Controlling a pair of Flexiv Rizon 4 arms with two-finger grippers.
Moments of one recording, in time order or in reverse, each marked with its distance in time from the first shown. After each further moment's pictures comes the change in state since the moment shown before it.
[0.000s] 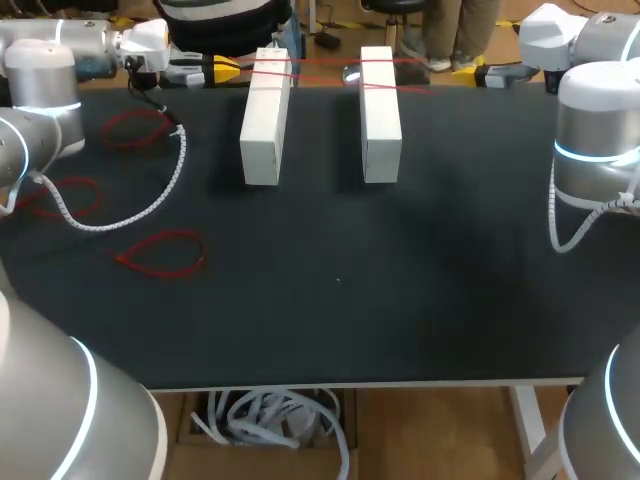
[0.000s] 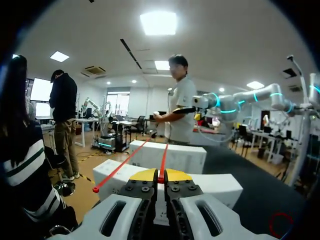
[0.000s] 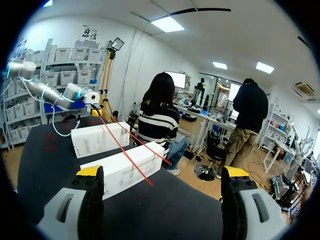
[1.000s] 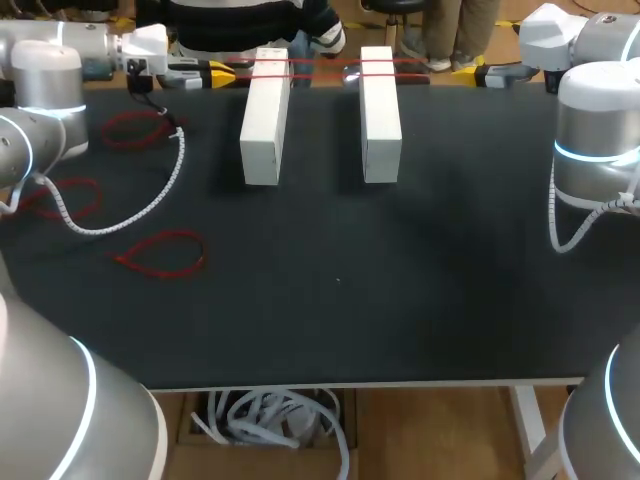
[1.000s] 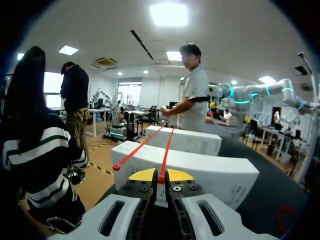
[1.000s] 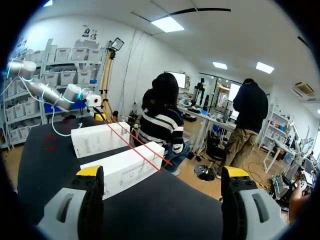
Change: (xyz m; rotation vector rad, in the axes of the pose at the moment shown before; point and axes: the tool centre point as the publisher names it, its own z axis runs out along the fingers) left arm -0.032 0.036 -0.011 -0.089 -0.108 -0.031; right arm 0.000 0.000 0.000 0.000 0.000 0.000
